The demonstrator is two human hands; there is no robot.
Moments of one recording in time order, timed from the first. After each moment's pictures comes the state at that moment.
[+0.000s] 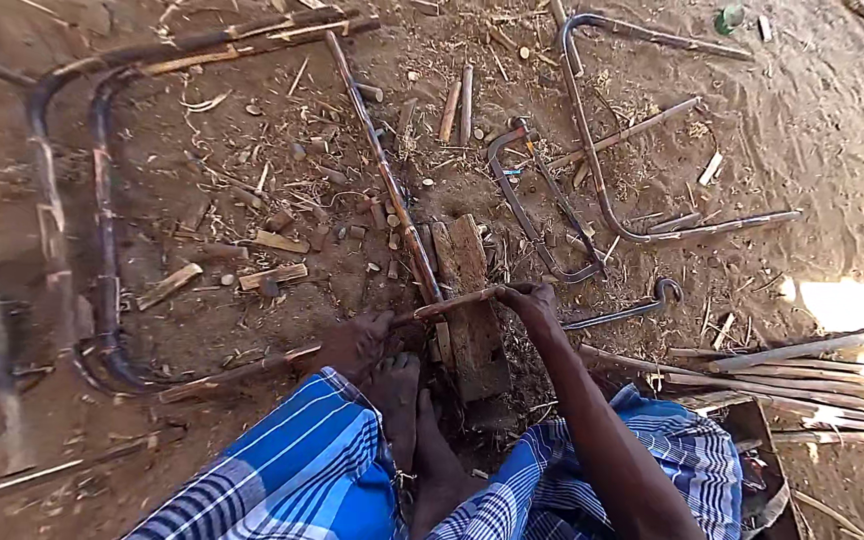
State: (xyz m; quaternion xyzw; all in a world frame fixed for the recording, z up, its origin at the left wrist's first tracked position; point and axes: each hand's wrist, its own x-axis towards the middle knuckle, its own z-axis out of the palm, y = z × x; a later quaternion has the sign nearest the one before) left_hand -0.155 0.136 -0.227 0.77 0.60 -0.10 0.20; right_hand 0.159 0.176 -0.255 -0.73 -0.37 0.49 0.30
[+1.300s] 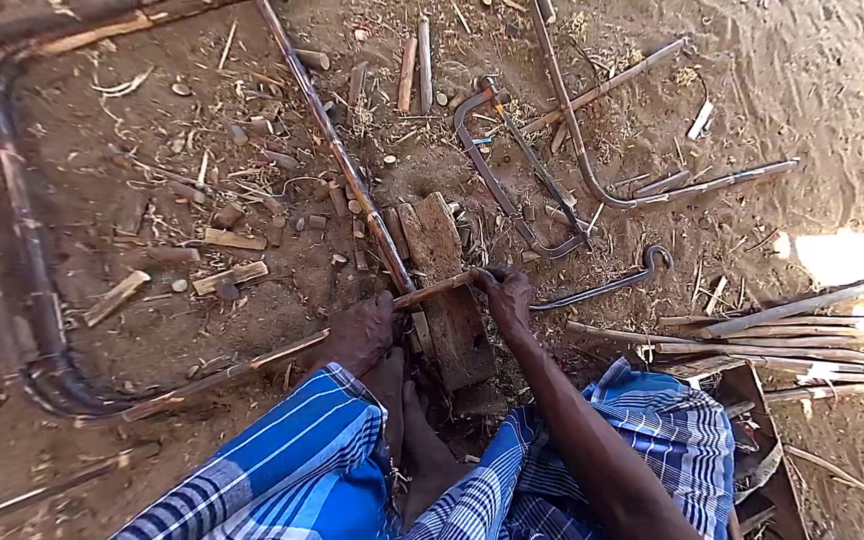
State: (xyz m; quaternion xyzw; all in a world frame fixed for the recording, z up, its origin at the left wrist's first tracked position) left_hand -0.103 0.147 -0.238 0.77 0.60 -0.13 0.19; right_hand 0.144 0.161 -0.268 -0.75 -0.40 0.41 0.33
